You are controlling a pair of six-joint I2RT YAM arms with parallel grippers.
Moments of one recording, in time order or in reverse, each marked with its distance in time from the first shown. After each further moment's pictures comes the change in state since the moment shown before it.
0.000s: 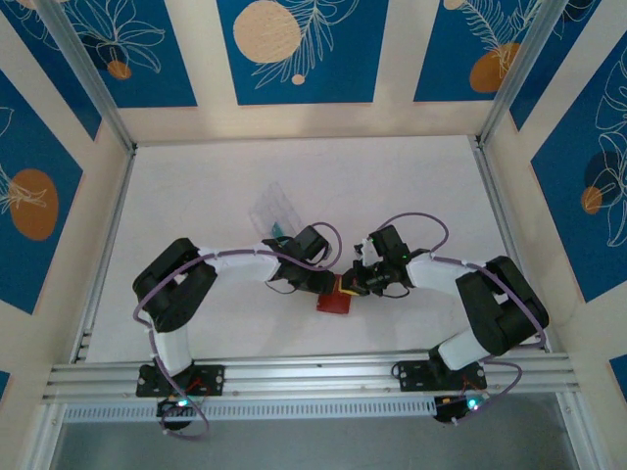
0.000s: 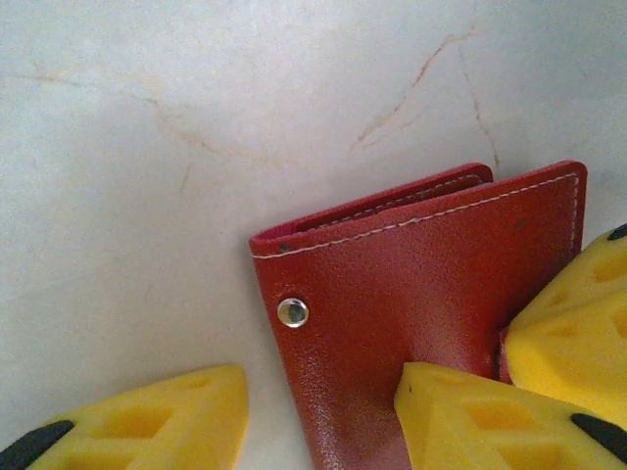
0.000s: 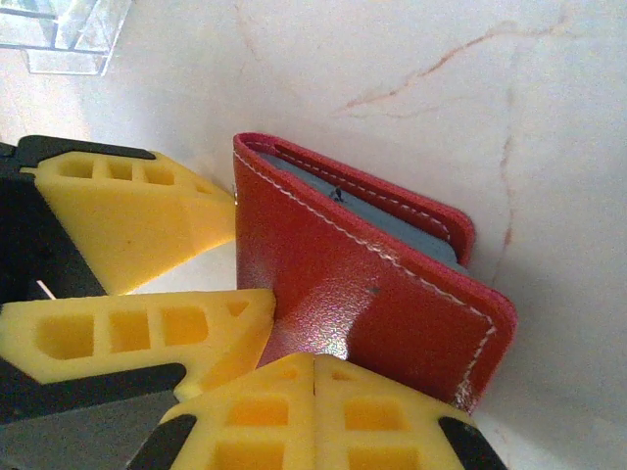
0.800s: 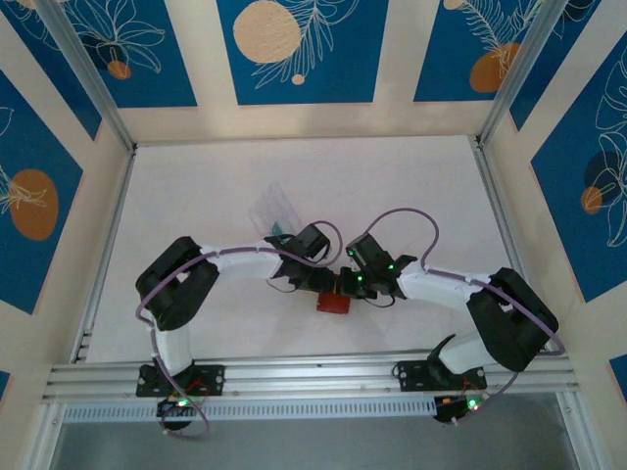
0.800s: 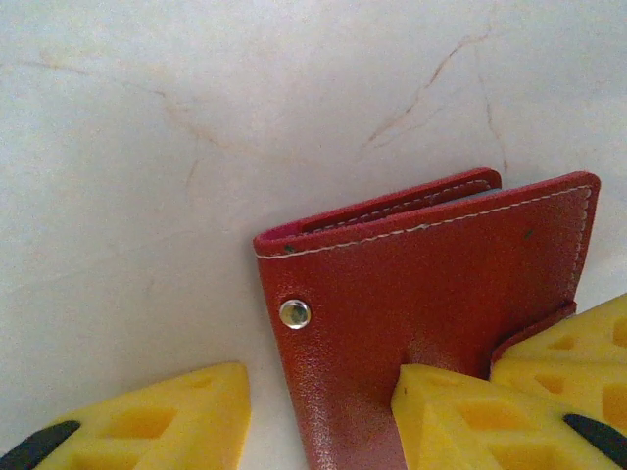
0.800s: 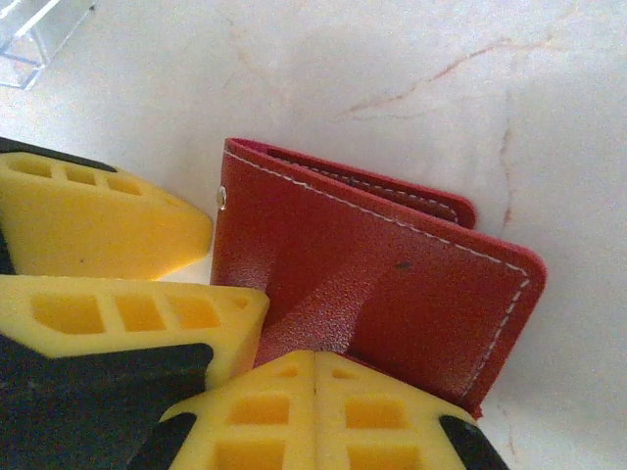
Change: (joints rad) left arm 0.003 0.022 0.034 -0.043 0.011 -0.033; right arm 0.238 -0.076 0.035 -0.087 0.418 0.107
